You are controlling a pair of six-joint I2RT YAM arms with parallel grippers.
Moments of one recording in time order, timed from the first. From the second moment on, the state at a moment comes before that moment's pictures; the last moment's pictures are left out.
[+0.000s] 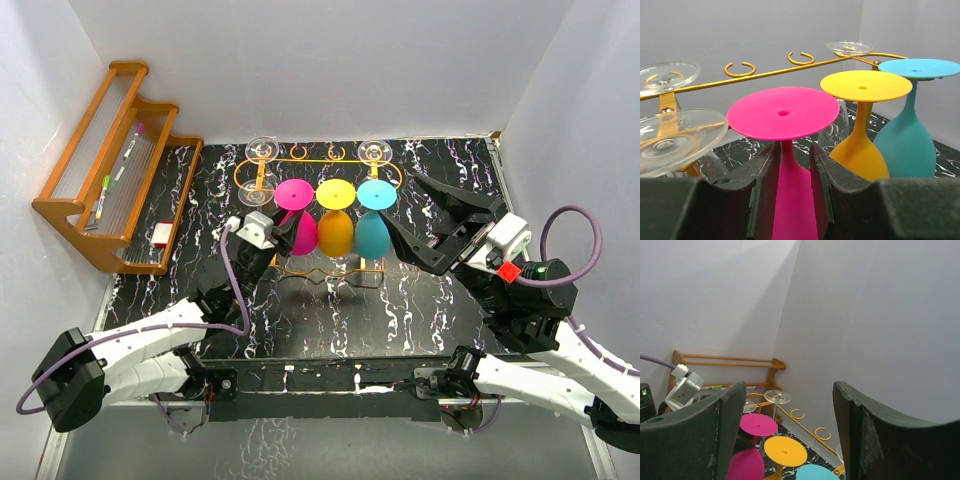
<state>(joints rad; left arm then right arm) -0.87 1.04 0.51 0.89 -0.26 0.13 1.01 0.64 0.94 0.33 0.08 -0.39</state>
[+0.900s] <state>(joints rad) -0.87 0.64 0.36 0.66 0.13 0.22 1.01 0.69 0.97 0.35 0.08 -0.36</state>
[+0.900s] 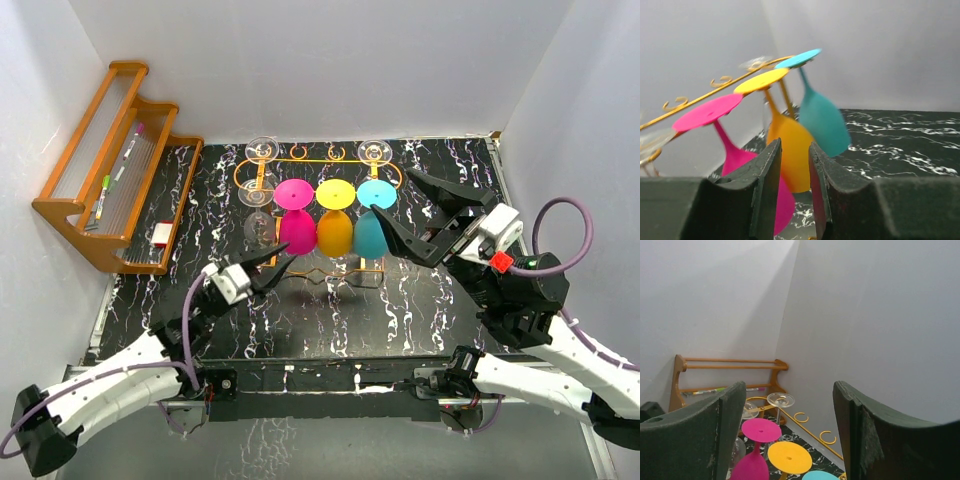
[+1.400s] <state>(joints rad) -0.87 0.63 0.93 0.34 0.27 0.74 1.01 0.77 1.00 0.39 0.31 -0.35</state>
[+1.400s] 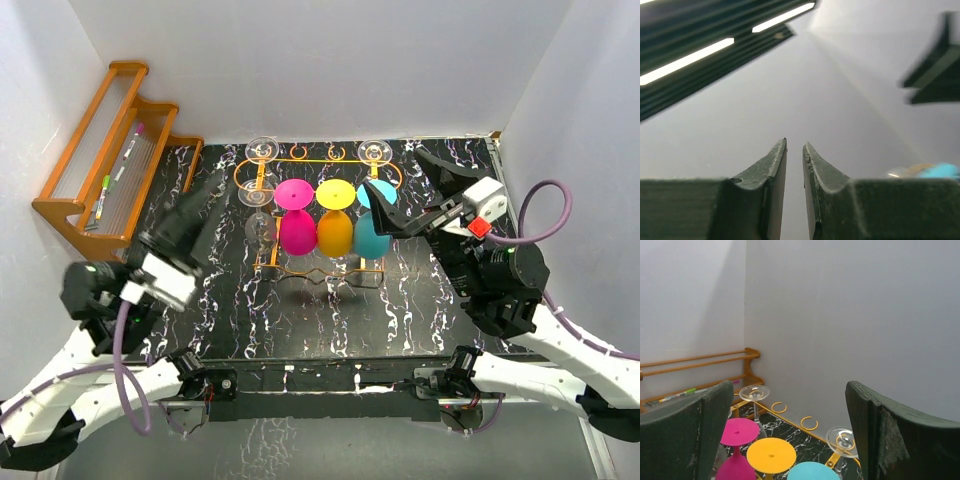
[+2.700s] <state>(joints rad) -0.14 1.69 2.05 -0.76 -0.07 0.09 0.06 1.21 1.12 -0.23 -0.05 0.41</state>
